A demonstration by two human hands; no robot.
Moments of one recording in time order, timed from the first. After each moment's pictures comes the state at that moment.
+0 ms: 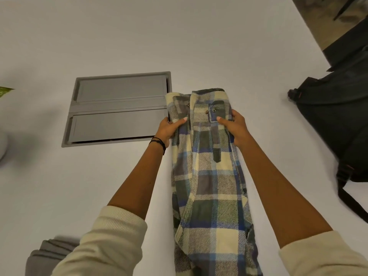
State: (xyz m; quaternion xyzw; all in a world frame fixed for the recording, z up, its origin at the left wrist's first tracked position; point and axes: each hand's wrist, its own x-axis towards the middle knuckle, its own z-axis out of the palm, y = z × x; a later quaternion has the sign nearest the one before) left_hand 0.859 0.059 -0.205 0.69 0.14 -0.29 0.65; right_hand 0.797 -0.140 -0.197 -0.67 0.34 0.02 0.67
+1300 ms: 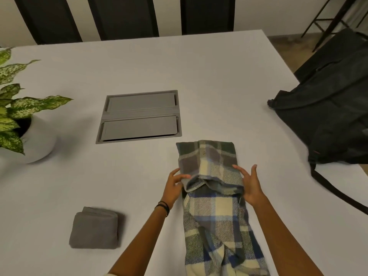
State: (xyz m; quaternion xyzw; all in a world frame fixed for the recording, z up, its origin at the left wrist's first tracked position) left_hand 0.628 0.151 -0.222 0.81 -0.04 -0.23 0.54; right_hand 0.556 -0.109 -0.202 -0.45 0.39 0.07 0.80
